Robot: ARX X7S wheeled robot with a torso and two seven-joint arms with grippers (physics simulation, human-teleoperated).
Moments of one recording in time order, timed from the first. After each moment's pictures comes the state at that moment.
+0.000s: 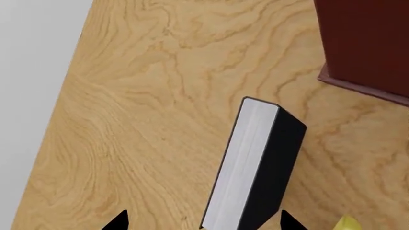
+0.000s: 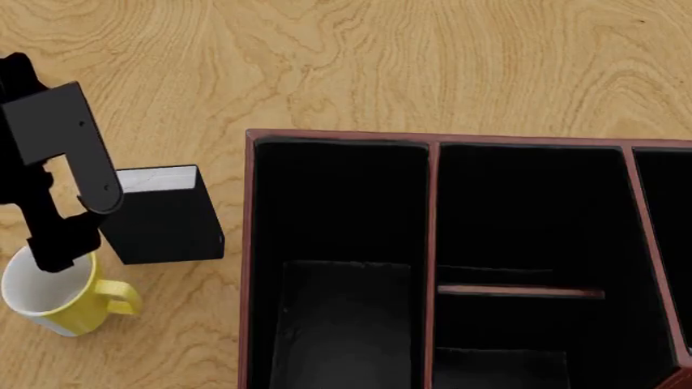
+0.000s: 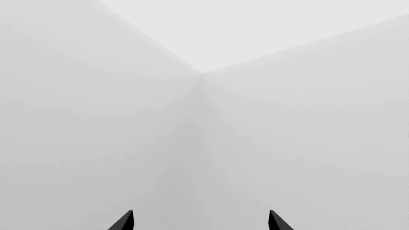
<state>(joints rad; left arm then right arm) -1.44 -0.67 1.16 -0.17 -0.20 -0.78 0.62 -0.62 1.27 1.69 -1.04 1.38 0.66 1.16</state>
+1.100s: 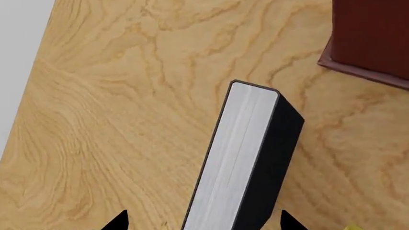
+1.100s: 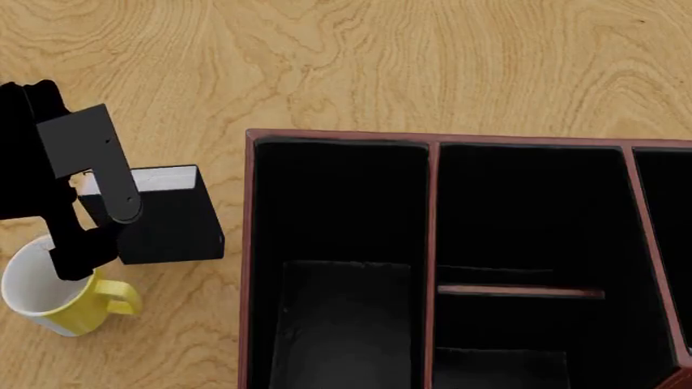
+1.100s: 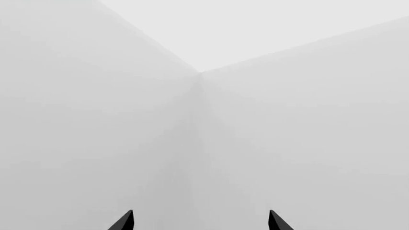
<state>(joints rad) -1.40 -0.57 1.19 -0.44 -0.17 -0.62 0.63 -0.63 1.28 1.71 -1.04 1.38 0.67 1.17</state>
